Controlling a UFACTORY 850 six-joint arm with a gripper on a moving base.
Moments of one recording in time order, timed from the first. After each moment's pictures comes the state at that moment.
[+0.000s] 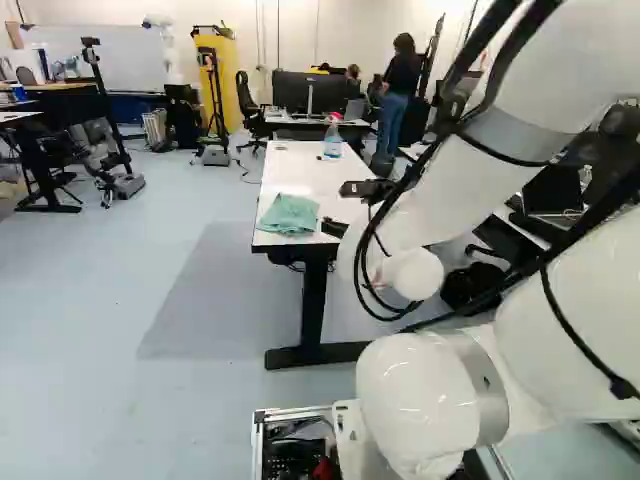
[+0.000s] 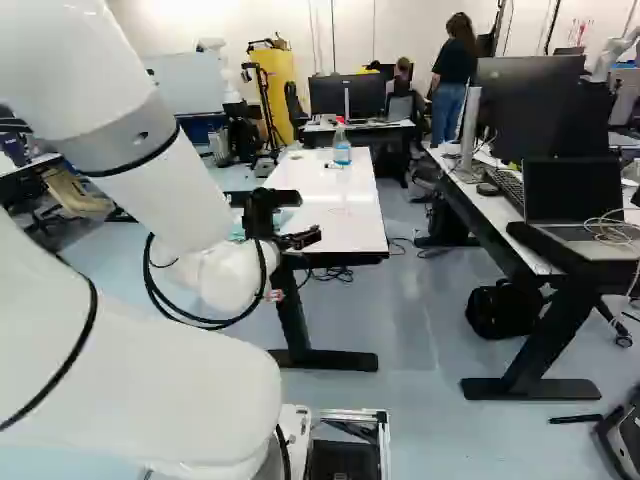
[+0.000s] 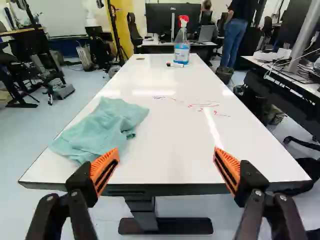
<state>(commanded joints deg) 0.0 16.0 -5.0 0.0 50.0 0.0</state>
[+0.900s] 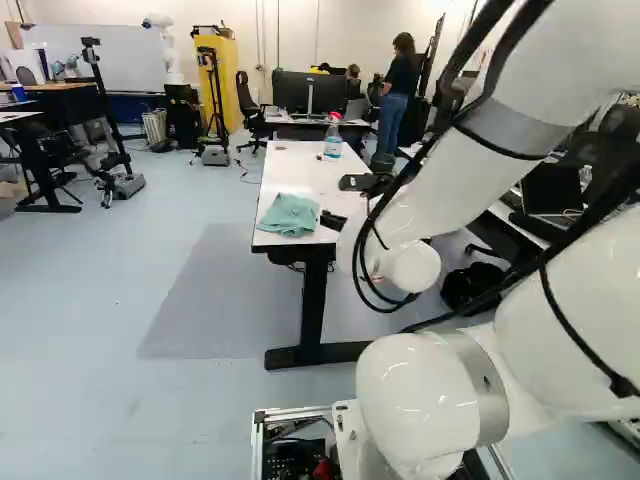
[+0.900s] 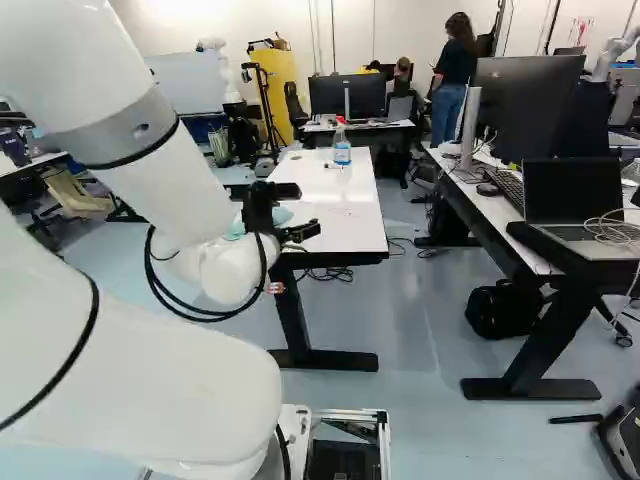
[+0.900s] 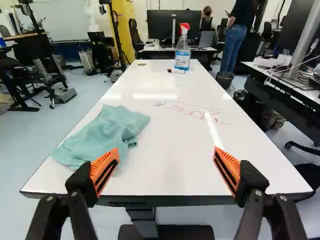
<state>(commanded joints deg) 0.6 15.1 -7.9 0.0 50.0 0.0</state>
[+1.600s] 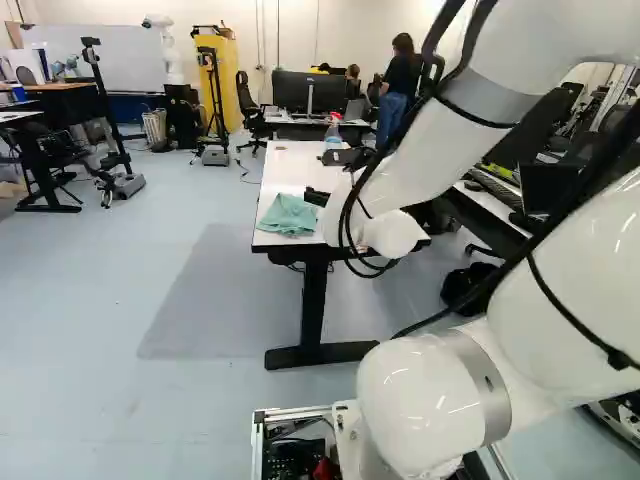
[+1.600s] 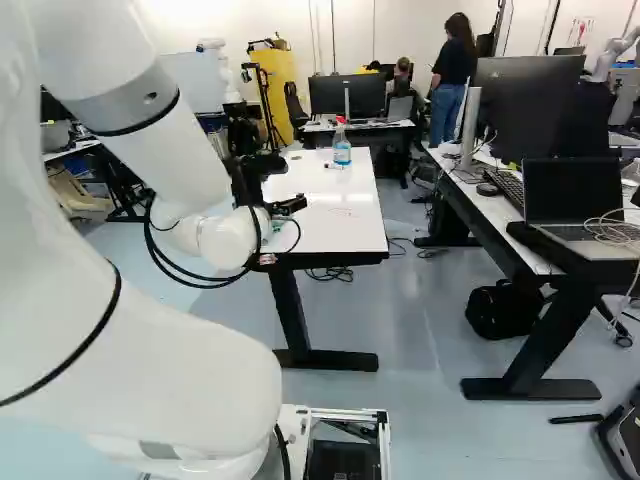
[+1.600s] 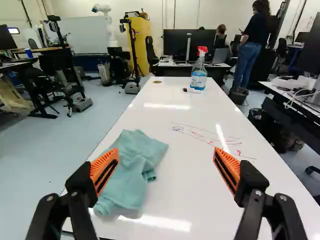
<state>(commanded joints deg) 6.3 11.4 -16.2 0.0 49.8 0.0</state>
